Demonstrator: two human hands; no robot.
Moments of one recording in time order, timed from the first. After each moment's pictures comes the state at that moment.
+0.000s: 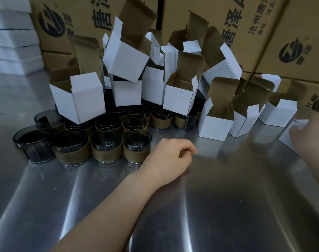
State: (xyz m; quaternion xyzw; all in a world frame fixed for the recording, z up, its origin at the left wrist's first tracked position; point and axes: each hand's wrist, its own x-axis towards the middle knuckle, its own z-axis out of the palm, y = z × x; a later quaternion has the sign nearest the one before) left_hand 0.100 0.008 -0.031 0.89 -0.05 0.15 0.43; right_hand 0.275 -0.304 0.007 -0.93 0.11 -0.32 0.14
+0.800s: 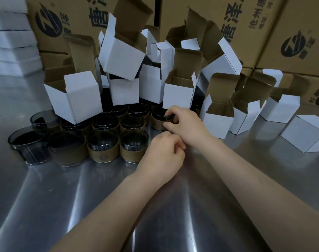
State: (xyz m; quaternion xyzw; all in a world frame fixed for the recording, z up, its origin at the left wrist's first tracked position) left_hand 0.098 0.004 -0.024 0.91 0.01 0.20 0.37; right_hand 0.214 -0.068 -0.004 -0.90 -0.33 -0.06 0.28
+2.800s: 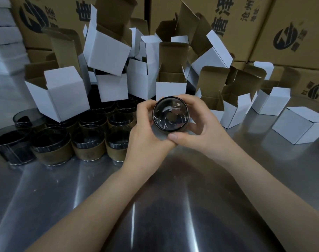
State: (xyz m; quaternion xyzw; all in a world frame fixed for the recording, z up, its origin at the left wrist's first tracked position) left_hand 0.089 0.000 -0.014 0.76 0.00 0.34 0.55; right_hand 0.164 -0.137 0.009 -0.68 -0.45 0.03 0.58
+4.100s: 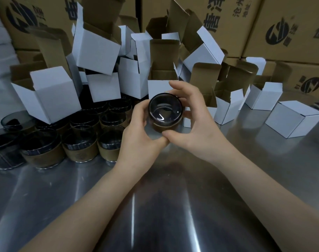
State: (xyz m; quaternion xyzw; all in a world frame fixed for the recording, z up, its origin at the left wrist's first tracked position) left_hand 0.096 0.003 -0.020 0.77 -0.03 0.31 0.56; right_hand 0.156 -0.137 0.013 -0.73 -0.45 -0.09 0.51
